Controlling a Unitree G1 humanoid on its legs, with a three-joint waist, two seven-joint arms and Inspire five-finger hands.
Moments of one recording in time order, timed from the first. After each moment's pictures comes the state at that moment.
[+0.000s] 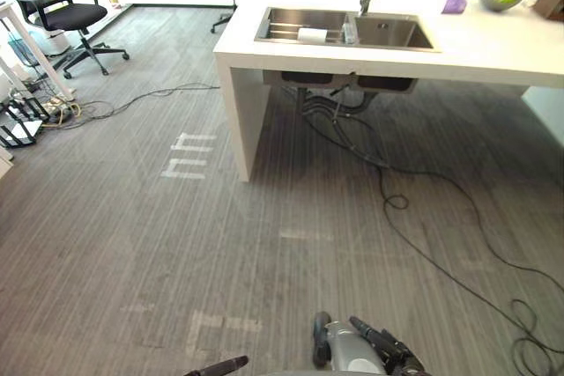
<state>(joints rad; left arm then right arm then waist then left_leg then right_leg) 0.05 0.12 0.17 1.10 -0.31 0.29 -0.14 0.12 -0.12 -0.24 1.07 0.40 0.03 0.17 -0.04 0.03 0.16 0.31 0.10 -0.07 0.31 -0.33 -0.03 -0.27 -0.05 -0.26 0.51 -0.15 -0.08</state>
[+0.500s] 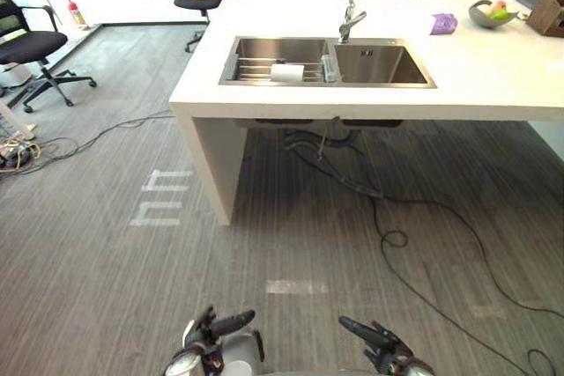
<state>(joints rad) 0.06 0.07 -0.03 0.85 -0.04 -0.20 0.09 0.01 -0.11 -0.07 1.08 0.38 0.04 0.14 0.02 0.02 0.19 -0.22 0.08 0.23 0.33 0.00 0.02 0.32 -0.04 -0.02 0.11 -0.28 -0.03</state>
